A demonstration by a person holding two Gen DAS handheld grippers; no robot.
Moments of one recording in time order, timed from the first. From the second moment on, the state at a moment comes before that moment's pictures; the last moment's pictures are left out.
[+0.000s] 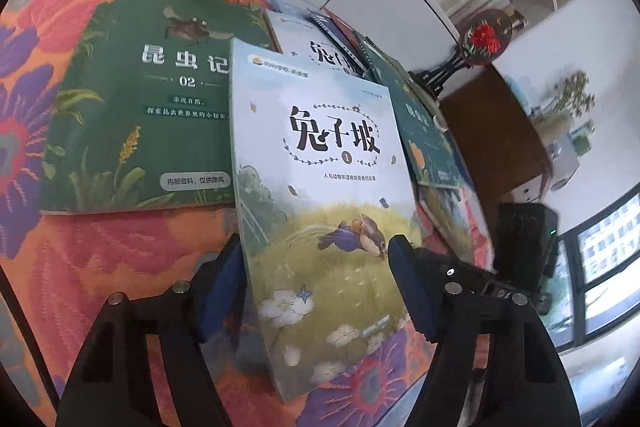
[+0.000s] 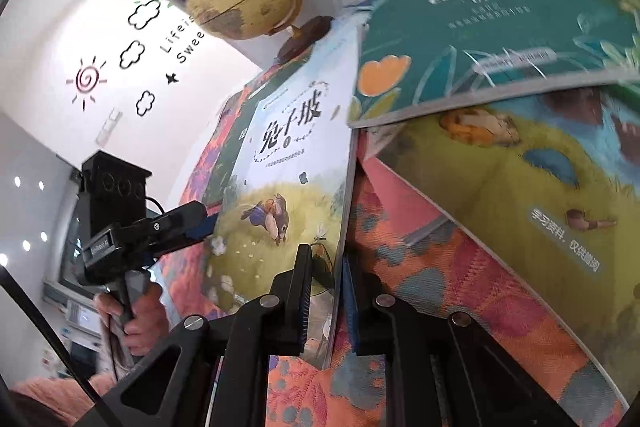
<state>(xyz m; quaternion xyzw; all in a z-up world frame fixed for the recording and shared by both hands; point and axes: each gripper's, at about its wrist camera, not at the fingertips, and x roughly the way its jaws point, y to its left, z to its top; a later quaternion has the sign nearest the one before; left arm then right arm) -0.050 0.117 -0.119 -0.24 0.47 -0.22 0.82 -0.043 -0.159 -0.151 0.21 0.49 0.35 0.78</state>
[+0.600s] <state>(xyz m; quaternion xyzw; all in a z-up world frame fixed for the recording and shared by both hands) -0.073 0.101 -0.082 -0.08 0.42 -0.16 0.89 -0.075 -0.102 -0.115 0.06 0.40 0.37 0.84</state>
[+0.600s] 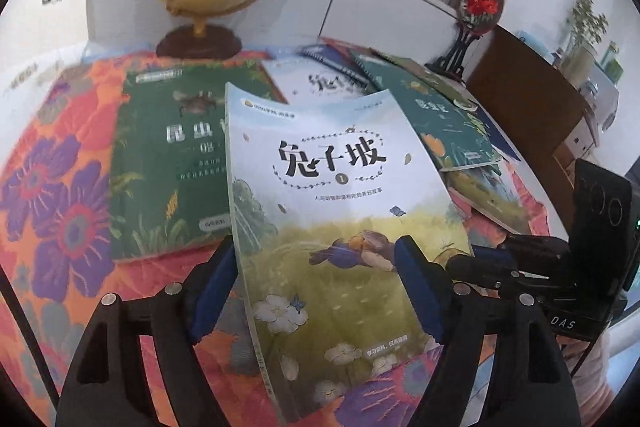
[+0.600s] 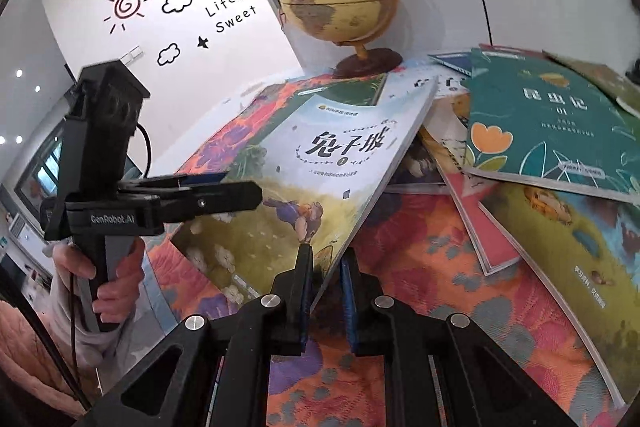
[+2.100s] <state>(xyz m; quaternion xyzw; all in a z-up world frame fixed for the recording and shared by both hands) -0.093 0.326 -0.056 -0.15 0.40 -0.01 0.90 -0.060 0.157 -0.083 0.02 0.42 0.42 0.80</state>
